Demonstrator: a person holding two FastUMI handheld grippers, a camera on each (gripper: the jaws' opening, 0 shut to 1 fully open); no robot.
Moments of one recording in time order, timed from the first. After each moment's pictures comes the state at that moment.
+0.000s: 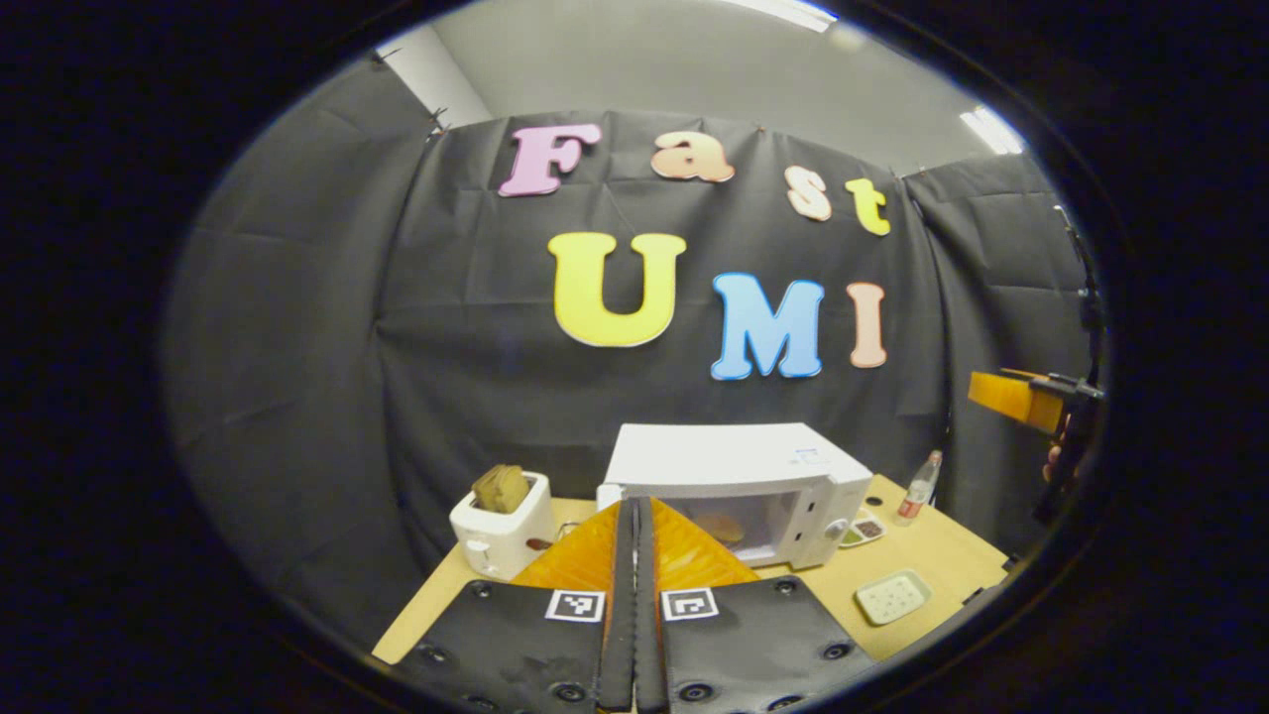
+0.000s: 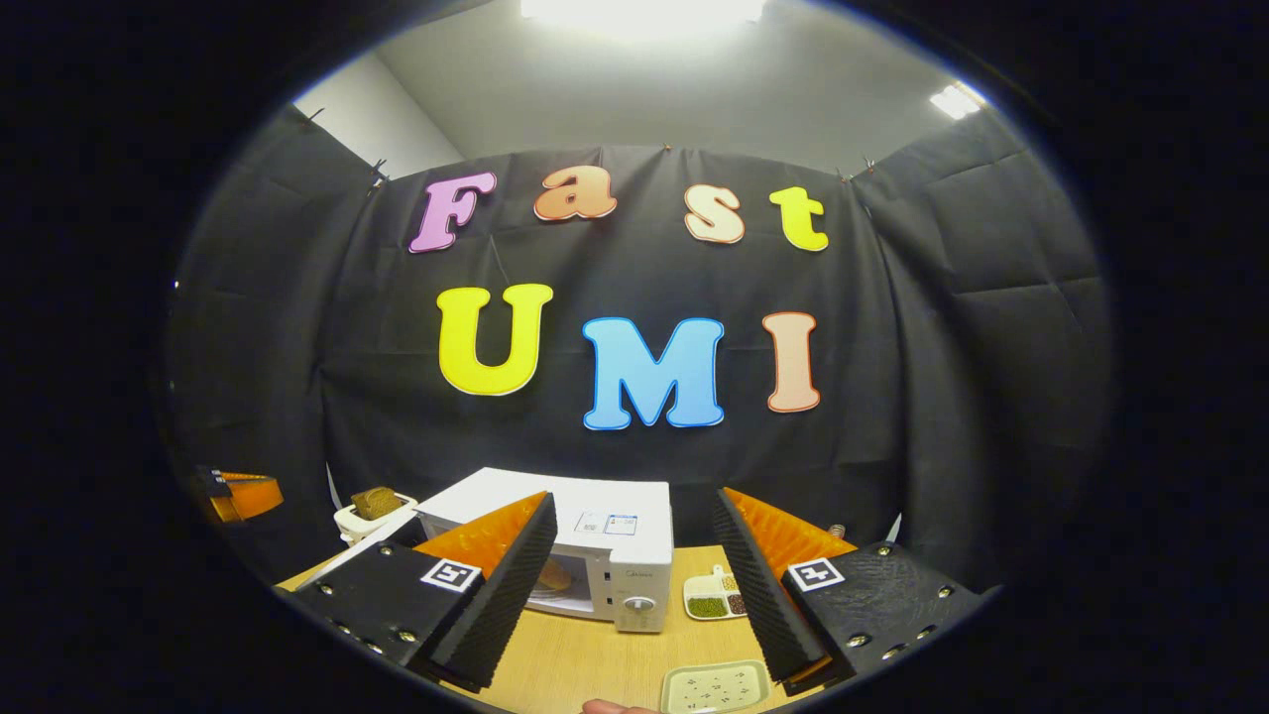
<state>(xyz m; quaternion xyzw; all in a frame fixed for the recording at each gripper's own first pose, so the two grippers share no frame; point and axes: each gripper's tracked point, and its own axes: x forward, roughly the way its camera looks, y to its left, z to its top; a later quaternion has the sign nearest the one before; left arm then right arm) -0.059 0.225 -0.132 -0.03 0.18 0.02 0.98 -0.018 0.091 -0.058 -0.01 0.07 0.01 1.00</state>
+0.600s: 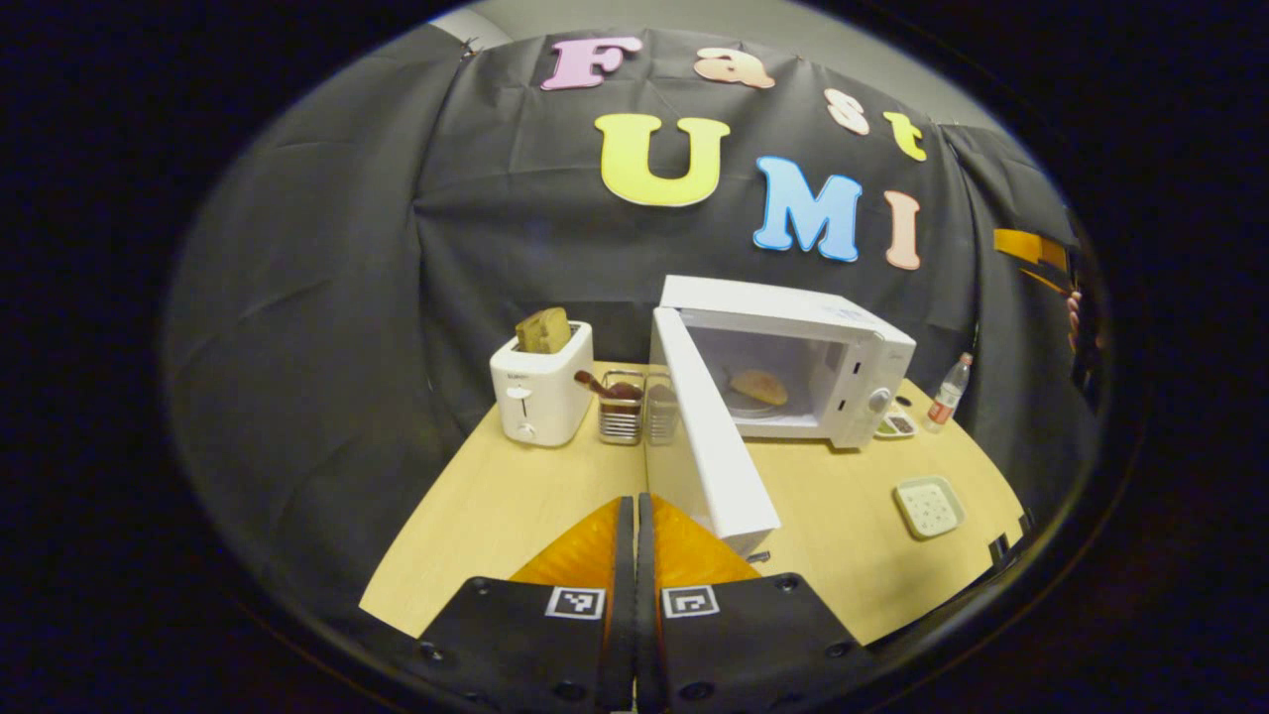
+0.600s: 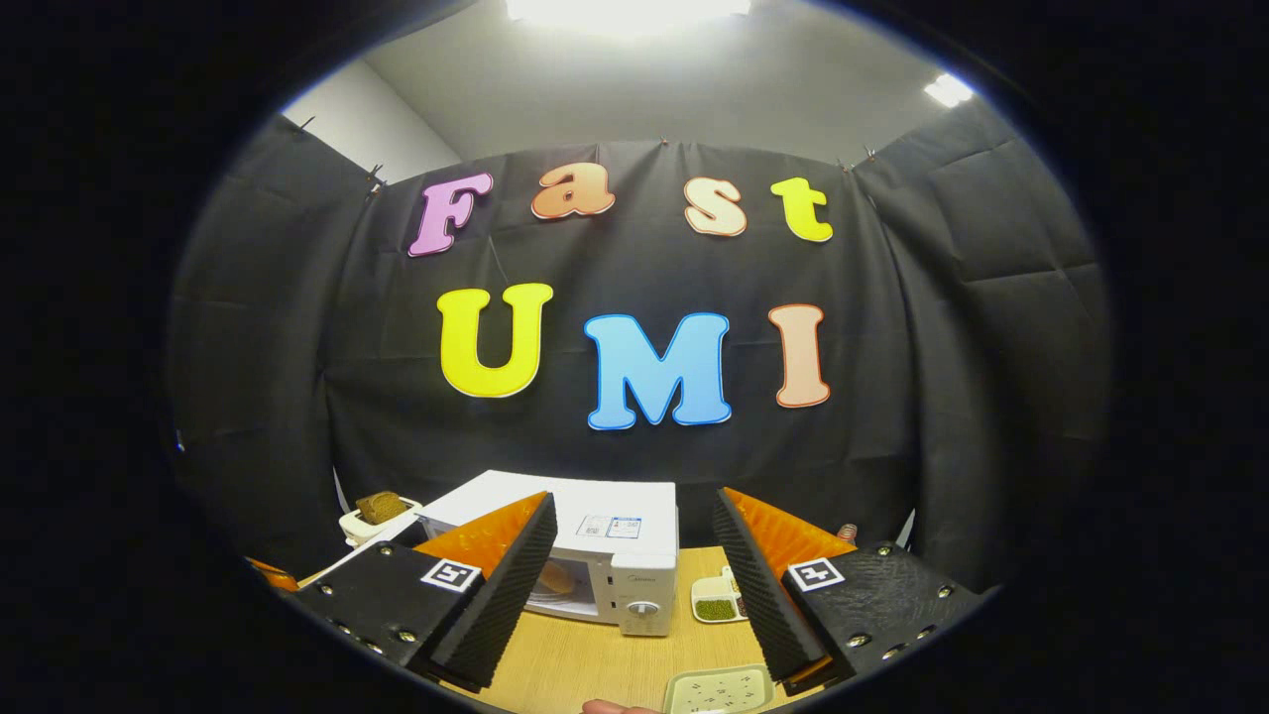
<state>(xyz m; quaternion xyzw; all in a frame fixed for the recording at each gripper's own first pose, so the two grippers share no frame) -0.148 0.233 -0.260 -0.05 0.33 0.02 0.94 -0.003 0.079 -0.063 0.00 0.07 0.02 1.00</state>
